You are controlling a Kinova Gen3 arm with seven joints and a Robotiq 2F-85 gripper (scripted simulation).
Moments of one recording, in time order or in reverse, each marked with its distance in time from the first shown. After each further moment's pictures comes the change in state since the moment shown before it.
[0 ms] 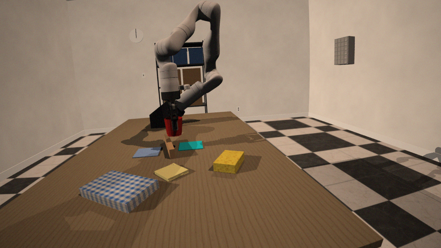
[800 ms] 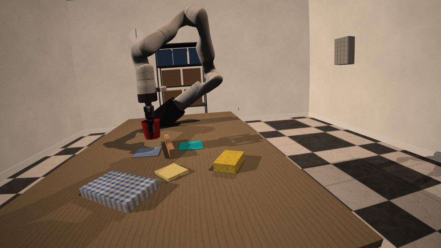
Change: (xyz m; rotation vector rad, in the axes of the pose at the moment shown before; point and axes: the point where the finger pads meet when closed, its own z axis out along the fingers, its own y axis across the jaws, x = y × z) arm -0.091 0.000 -0.001 -0.001 -0.003 -0.002
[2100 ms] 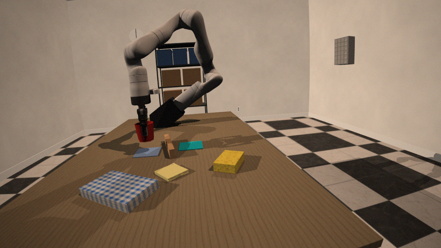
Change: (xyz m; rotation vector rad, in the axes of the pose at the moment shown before) arm -0.026 -0.001 0.007 0.006 0.001 -0.005
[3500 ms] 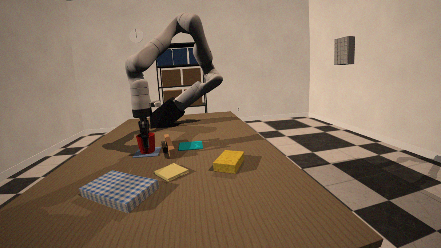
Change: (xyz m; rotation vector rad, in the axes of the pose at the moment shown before) arm -0.002 0.002 0.048 -0.005 -0.006 -0.001
